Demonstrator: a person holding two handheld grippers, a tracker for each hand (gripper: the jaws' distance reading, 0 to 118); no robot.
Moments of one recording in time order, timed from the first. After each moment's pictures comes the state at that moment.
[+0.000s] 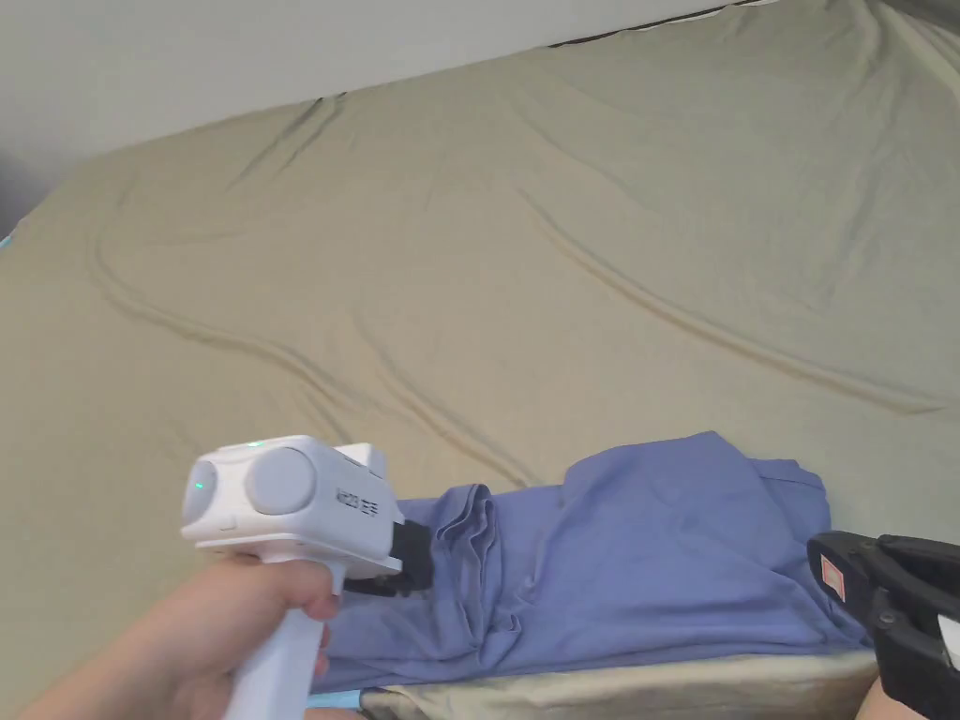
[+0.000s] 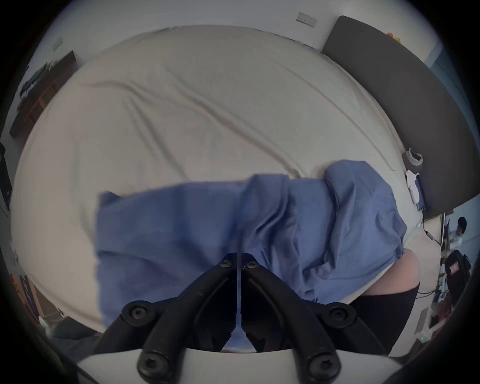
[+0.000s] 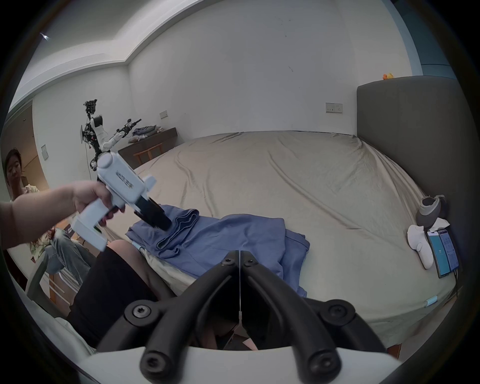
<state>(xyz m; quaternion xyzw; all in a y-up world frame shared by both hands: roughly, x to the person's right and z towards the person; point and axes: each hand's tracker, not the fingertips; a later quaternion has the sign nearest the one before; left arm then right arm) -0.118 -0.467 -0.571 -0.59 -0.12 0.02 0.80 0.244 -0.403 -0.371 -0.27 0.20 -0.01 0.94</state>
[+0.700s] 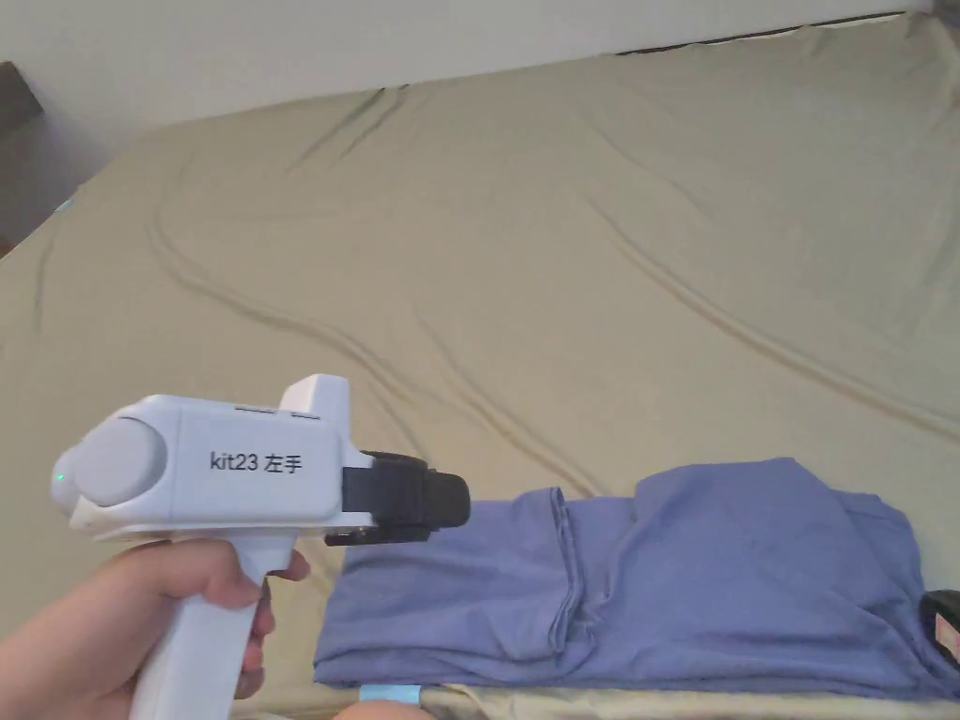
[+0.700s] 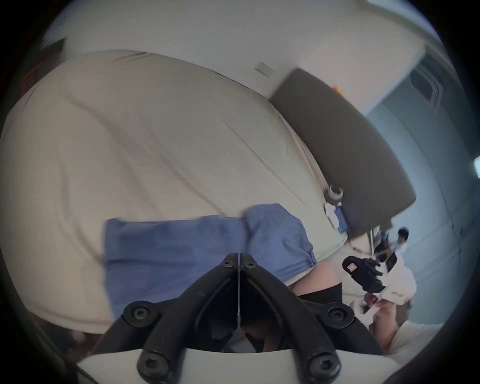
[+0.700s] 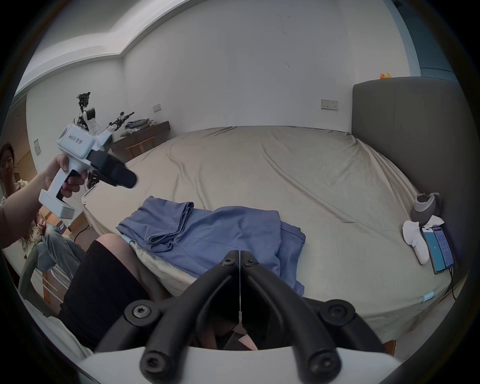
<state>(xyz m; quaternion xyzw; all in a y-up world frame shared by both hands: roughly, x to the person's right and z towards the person) -0.232 -0.377 -0.535 -0.46 -0.26 0.18 0.83 0.233 -0.417 -0.374 -0.29 0.17 0.00 0.94</state>
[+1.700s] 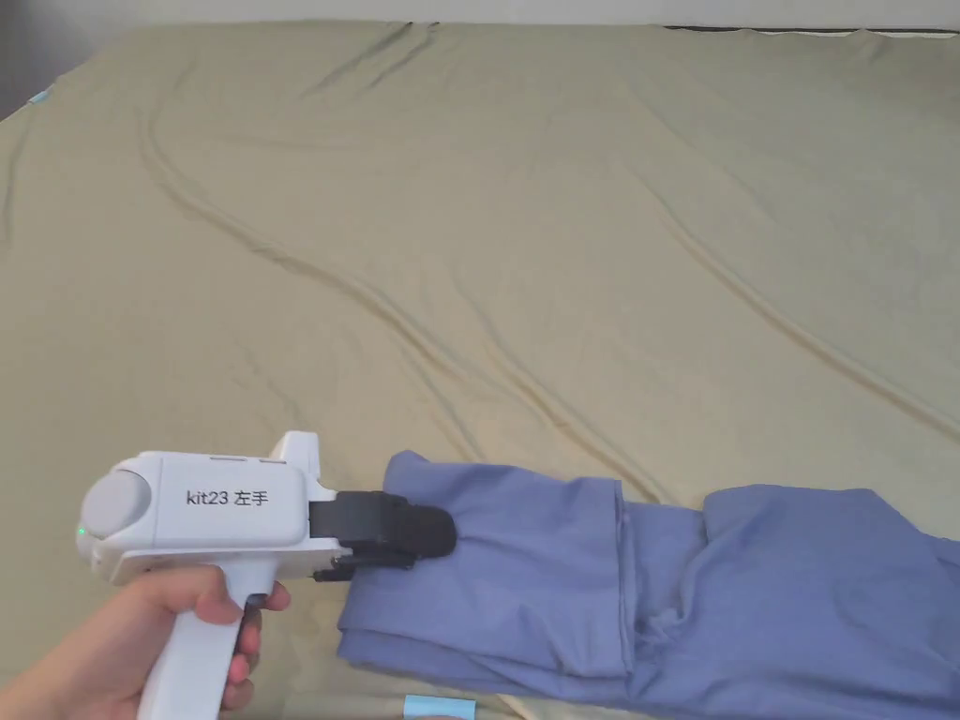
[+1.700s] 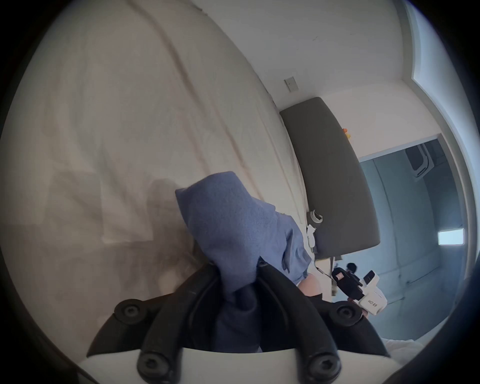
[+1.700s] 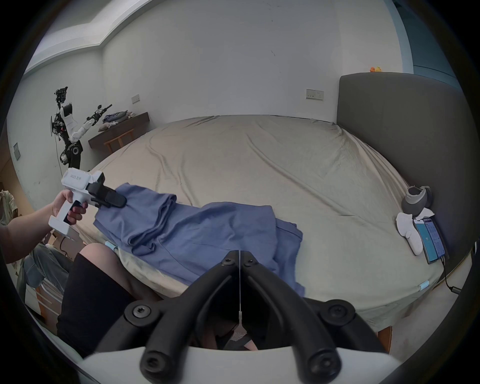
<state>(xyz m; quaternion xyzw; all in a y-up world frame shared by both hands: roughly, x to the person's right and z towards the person) -0.334 -0.505 -0.586 -0.48 -0.30 0.35 0.75 0.186 -0.407 -0.400 -0.33 0.11 0.01 0.94</state>
